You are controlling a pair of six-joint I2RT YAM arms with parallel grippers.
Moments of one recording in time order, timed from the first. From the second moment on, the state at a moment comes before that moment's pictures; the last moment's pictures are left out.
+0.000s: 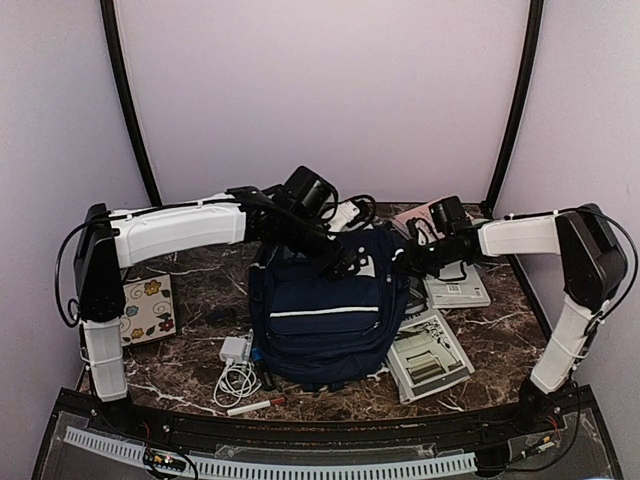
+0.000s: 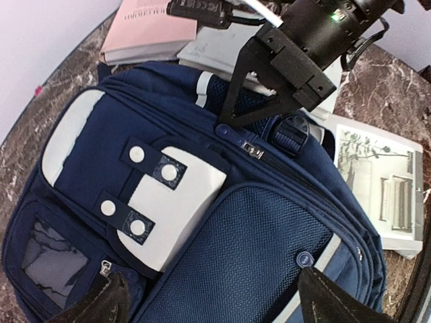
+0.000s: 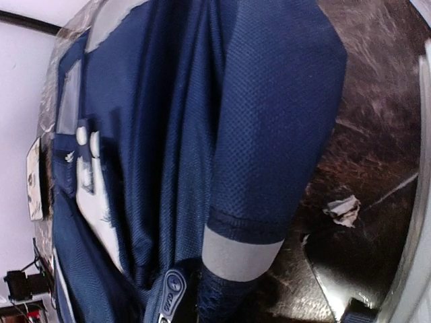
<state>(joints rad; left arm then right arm) -0.90 1.98 1.74 -0.58 0.07 0.10 0.41 1.76 1.05 -0.18 -0.44 0.51</state>
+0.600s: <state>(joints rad) -0.89 1.39 1.64 -0.49 -0.07 0.36 0.58 1.68 2.00 -0.96 -0.48 -0.17</state>
